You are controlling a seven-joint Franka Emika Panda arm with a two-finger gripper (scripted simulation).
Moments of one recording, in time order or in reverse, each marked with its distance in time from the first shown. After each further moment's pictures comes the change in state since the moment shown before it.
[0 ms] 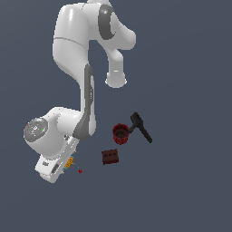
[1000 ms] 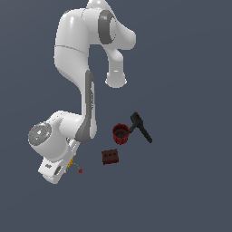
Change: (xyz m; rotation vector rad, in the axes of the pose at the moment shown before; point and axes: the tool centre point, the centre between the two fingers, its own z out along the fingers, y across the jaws) arm 0.000 0.000 0.023 0.002 0.000 -0.002
